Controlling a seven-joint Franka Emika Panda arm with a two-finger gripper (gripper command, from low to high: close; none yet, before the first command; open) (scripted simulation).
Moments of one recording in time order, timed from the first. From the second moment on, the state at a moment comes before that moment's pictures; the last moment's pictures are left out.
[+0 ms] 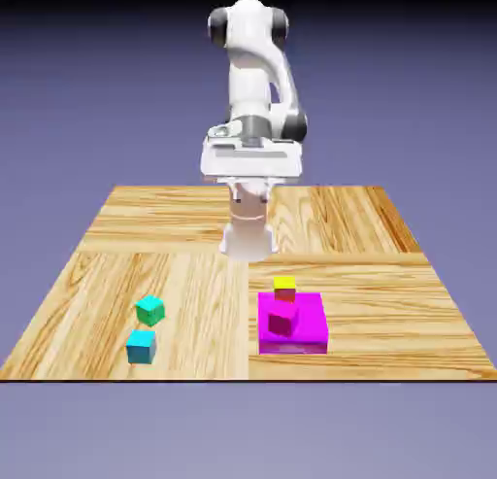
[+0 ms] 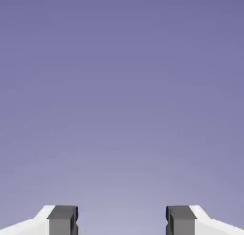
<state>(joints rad) 0.00 -0.53 -0.02 -2.78 0.03 3.00 0.76</state>
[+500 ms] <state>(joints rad) -0.09 0.02 -0.26 -2.38 0.42 2.48 0.98</state>
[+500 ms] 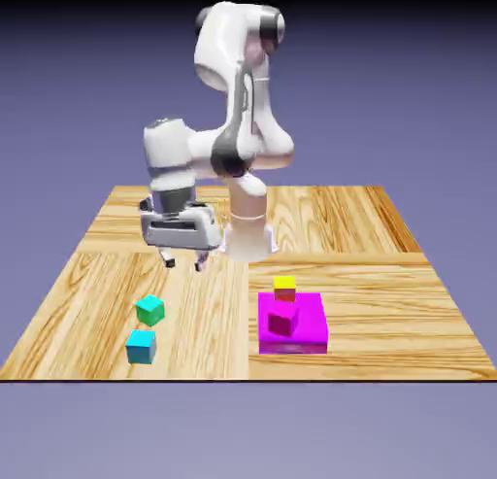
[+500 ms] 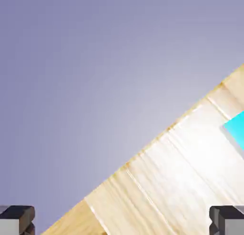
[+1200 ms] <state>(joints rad) -0.17 0.72 -0.47 -1.95 0.95 2.00 1.17</state>
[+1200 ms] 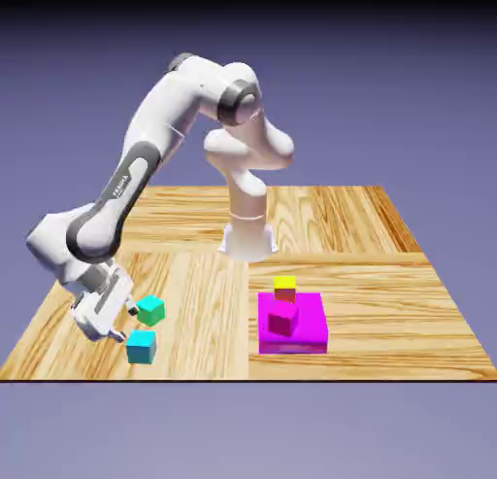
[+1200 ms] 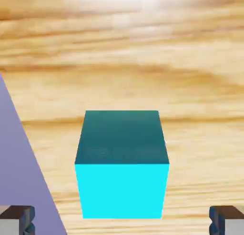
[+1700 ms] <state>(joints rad) -0.20 0.33 -0.15 -2.15 0.61 1.87 1.20</state>
